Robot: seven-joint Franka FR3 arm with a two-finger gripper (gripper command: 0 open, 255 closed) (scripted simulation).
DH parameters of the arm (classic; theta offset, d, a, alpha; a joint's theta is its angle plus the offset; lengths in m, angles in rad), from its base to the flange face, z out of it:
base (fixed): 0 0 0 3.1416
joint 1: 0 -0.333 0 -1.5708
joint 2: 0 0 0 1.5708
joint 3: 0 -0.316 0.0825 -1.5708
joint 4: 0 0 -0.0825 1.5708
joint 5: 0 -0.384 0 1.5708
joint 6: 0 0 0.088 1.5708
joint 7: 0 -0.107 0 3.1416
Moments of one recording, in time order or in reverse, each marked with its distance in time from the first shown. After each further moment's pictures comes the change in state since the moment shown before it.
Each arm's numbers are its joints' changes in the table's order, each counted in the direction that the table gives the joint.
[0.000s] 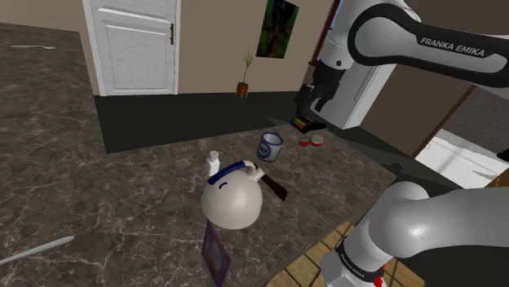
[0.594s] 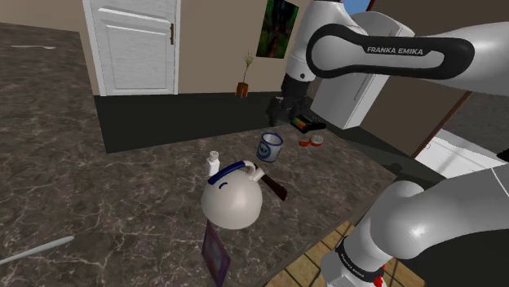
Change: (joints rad) arm -0.045 -0.214 -0.035 0.019 -0.050 -0.136 -0.012
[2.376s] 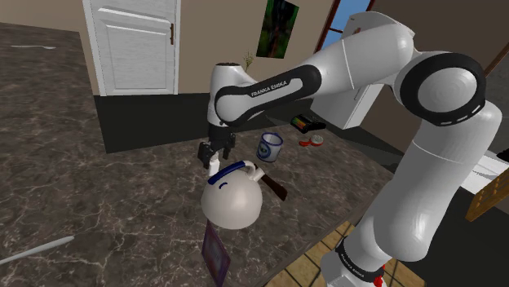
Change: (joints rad) arm -0.113 -0.681 -0.108 0.230 -0.078 -0.309 -0.011
